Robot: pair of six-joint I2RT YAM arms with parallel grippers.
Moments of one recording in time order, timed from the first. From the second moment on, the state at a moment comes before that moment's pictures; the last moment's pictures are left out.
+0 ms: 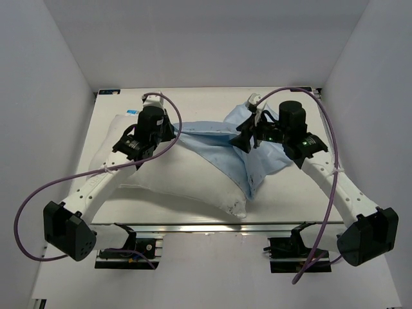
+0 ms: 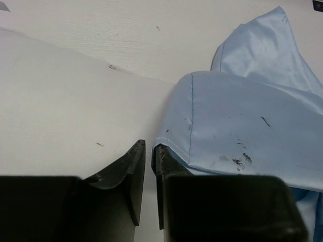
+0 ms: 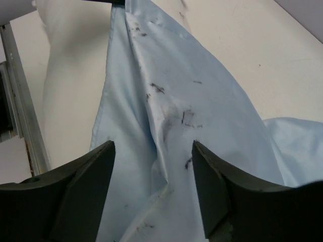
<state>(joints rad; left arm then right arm) -0.50 1.28 1.15 -0.35 -0.29 -0.45 0.41 1.22 1.10 -0.24 -0.72 -0.19</state>
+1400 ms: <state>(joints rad) -0.49 0.93 1.07 -0.54 -0.22 -0.48 0.75 1.64 1.43 -0.38 -0.23 -0.75</state>
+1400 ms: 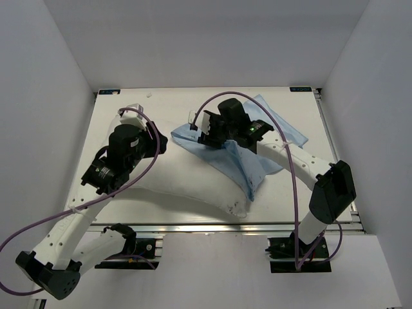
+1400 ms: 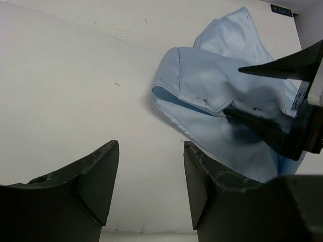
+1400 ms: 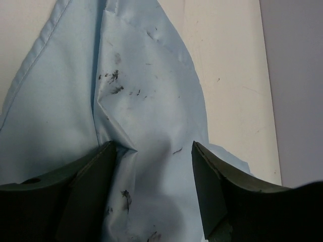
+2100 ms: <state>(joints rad) -0.49 0.88 1.02 -0.58 -0.16 -0.48 0.74 1.62 1.49 -0.44 -0.20 -0.73</state>
